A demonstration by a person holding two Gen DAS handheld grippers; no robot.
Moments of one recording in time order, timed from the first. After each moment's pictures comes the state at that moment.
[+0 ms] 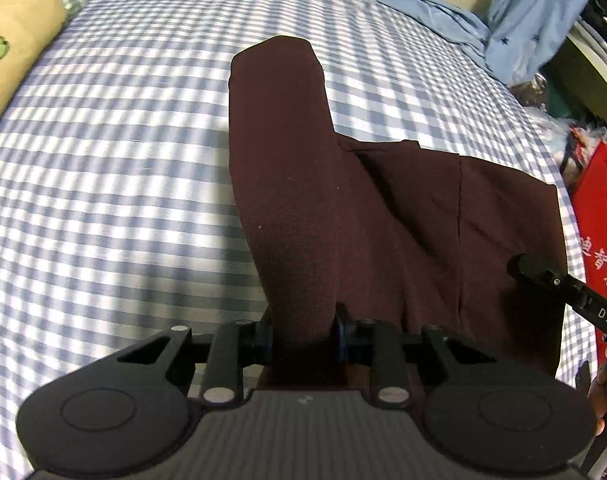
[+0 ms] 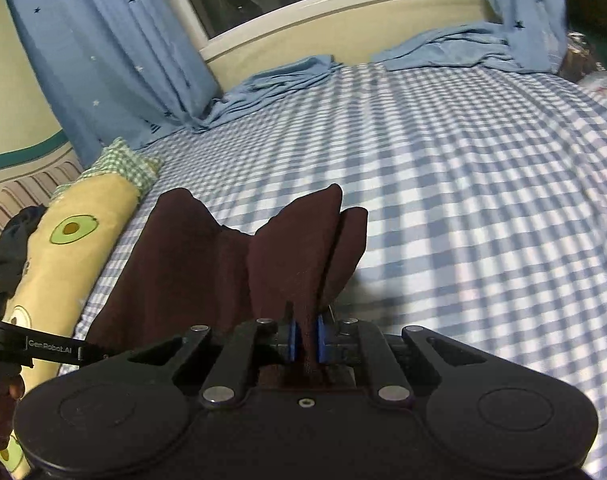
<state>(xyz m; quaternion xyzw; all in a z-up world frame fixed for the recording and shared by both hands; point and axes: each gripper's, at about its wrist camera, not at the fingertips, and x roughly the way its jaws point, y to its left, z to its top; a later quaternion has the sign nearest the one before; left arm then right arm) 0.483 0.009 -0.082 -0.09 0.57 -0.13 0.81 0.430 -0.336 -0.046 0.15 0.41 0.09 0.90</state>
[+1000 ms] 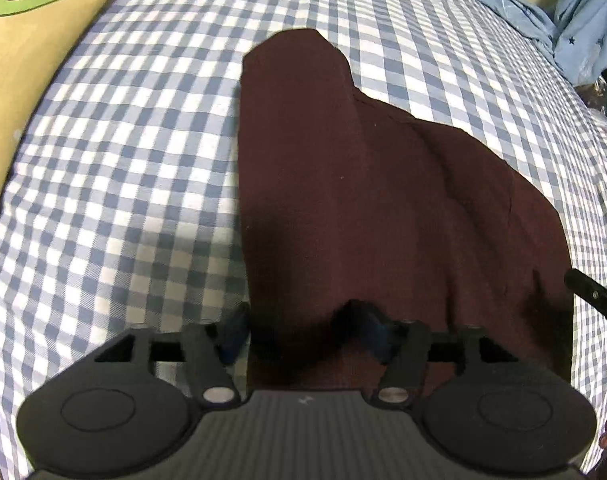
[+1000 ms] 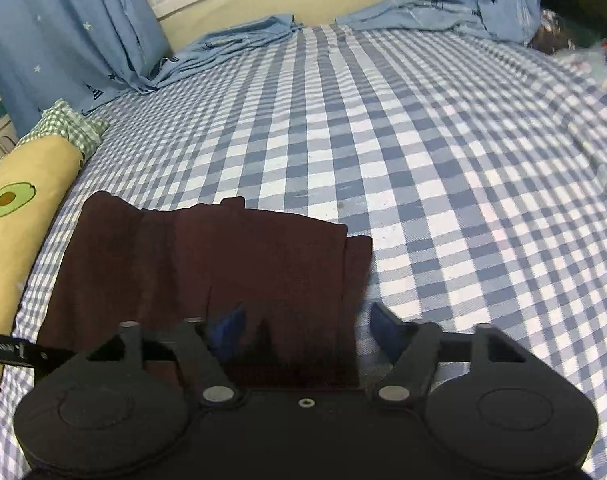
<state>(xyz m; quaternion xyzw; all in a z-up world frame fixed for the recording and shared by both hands) 0.504 0.104 -0.144 -0.08 0.60 -0.08 0.79 0.447 -0.250 -0.102 0.11 0.45 -0.01 0.89</state>
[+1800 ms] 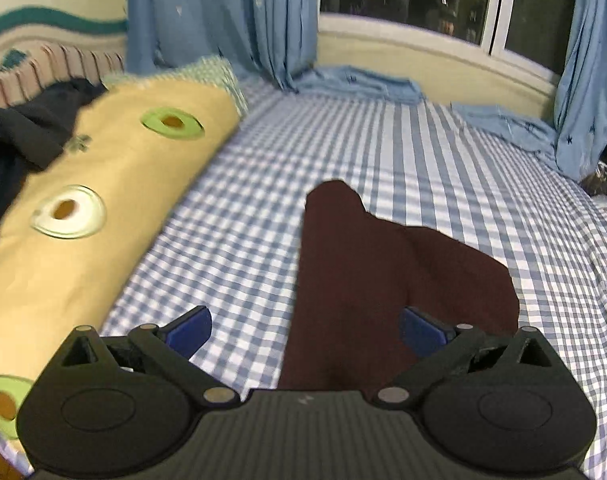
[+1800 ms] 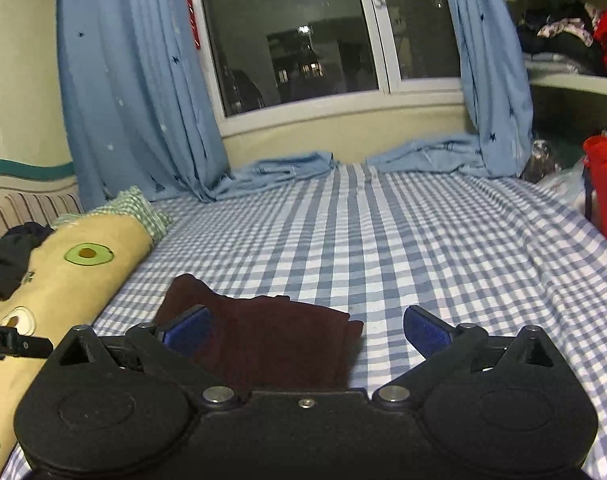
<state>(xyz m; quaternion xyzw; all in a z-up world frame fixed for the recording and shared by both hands) 0.310 0.082 -0.005 -0.05 0.39 0.05 0.92 0.281 -0.265 0.018 0.09 0.26 0.03 0.96</state>
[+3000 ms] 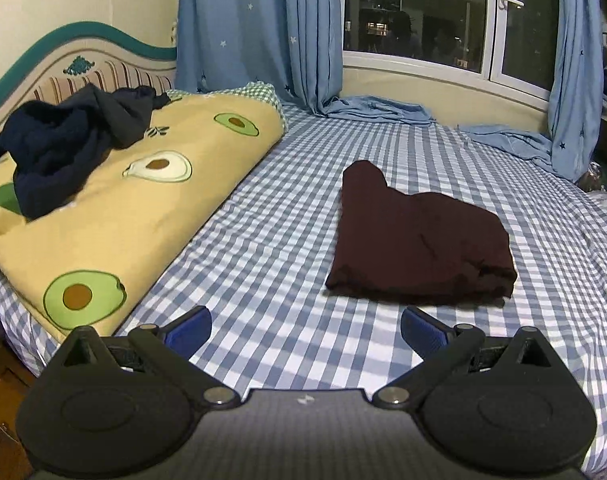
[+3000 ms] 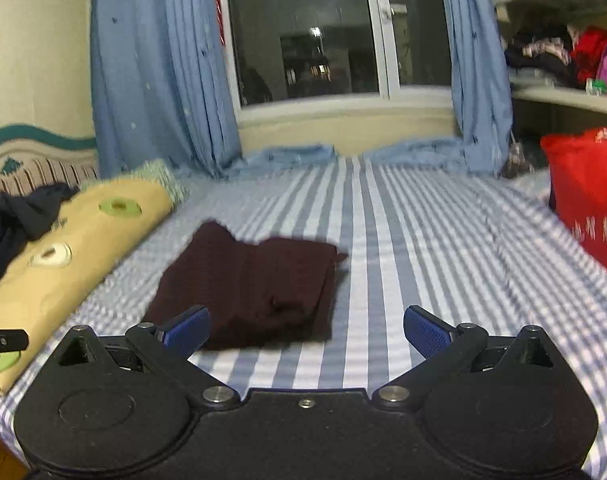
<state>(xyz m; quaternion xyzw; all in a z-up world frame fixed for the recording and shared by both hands) 0.095 0.099 -0.033 -0.04 0.33 0.07 0.94 0.095 -0.253 0.006 0.05 0.27 0.03 0.96</state>
